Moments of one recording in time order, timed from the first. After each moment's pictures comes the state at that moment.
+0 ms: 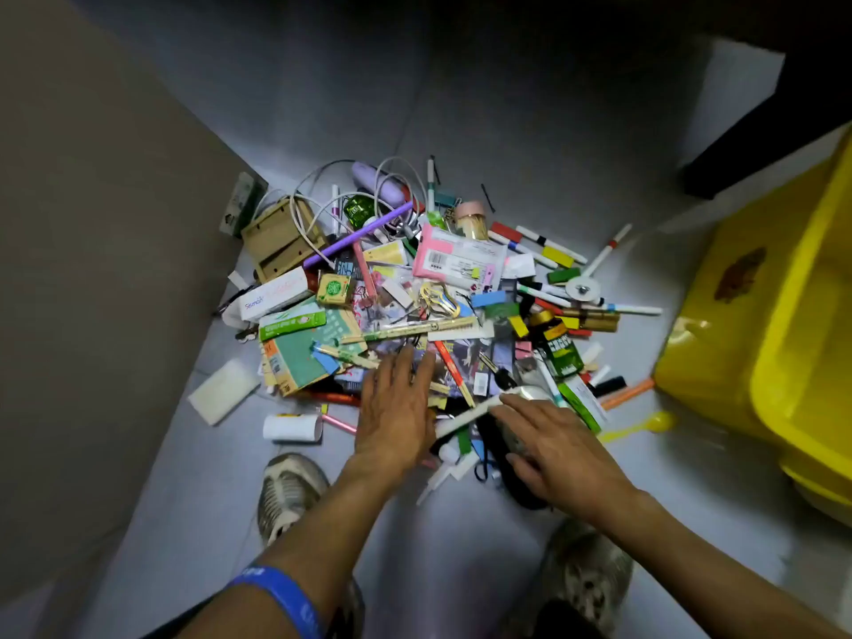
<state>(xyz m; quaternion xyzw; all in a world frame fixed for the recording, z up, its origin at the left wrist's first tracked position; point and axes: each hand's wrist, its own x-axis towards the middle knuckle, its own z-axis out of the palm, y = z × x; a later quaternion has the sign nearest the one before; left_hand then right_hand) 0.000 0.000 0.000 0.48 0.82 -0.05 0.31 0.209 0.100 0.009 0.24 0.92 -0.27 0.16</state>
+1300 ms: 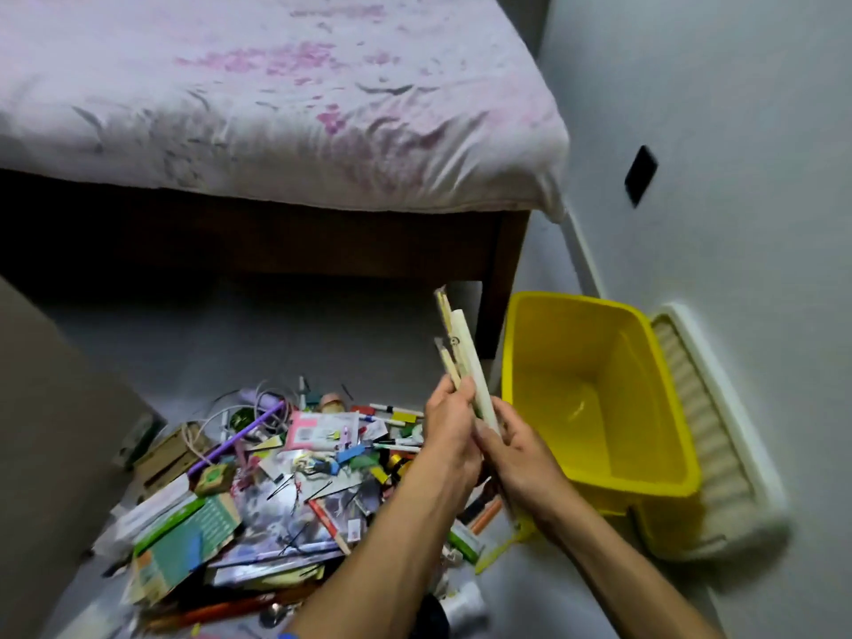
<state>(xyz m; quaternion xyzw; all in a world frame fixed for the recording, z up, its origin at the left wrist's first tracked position) 0.207 0.162 0.161 0.04 0.50 0.62 0.60 0.299 0.150 0.137 0.49 0.59 -0.57 -0.30</state>
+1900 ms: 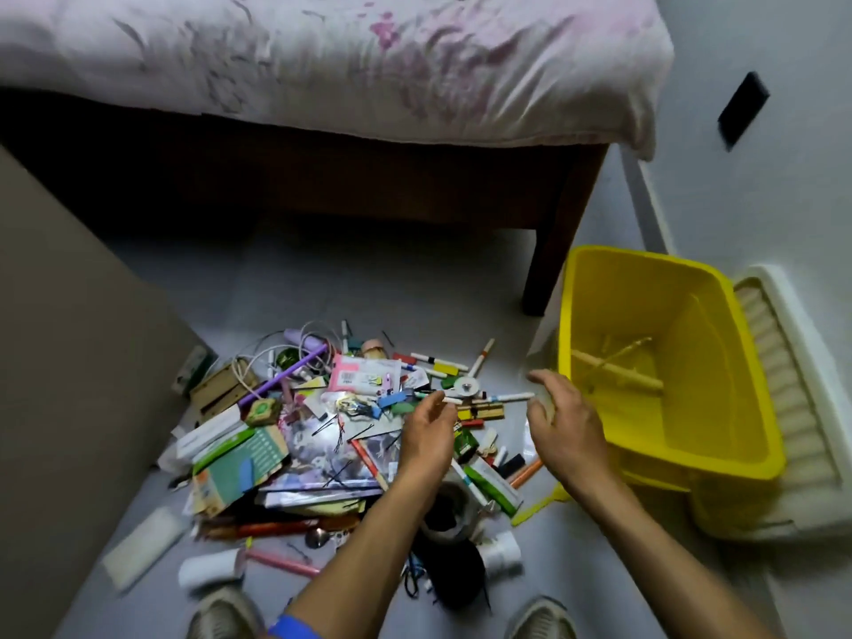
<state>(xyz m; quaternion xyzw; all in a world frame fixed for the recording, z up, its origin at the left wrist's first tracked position) 0.138 0.094 0.065 0.19 0.73 0.44 0.48 0.295 0.158 0.081 0.56 0.75 -0.28 -0.22</state>
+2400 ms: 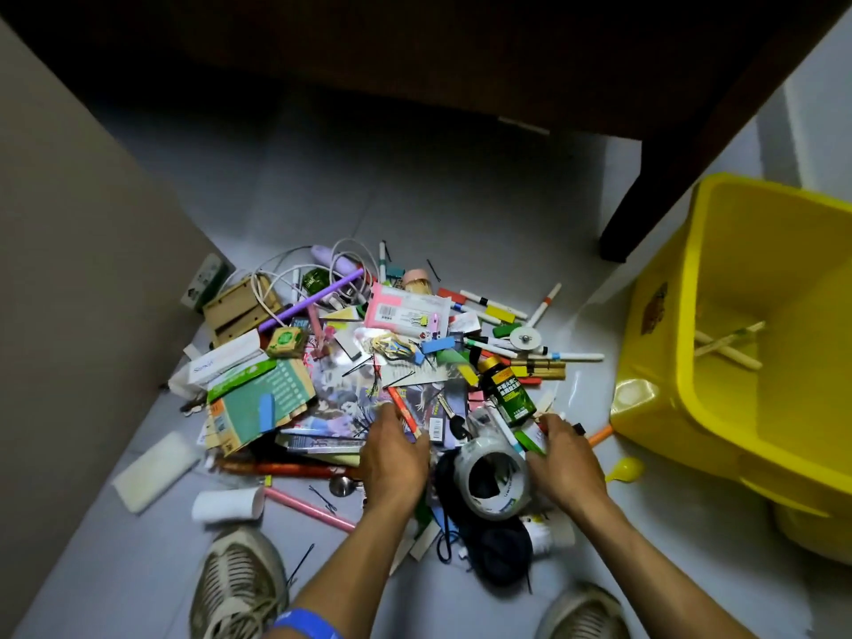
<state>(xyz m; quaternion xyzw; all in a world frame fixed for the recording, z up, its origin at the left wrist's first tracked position) 0.068 0.030 -0.055 0.22 0.91 0.21 0.29 0.251 0.133 -0.069 0.60 0.73 -0.32 0.08</state>
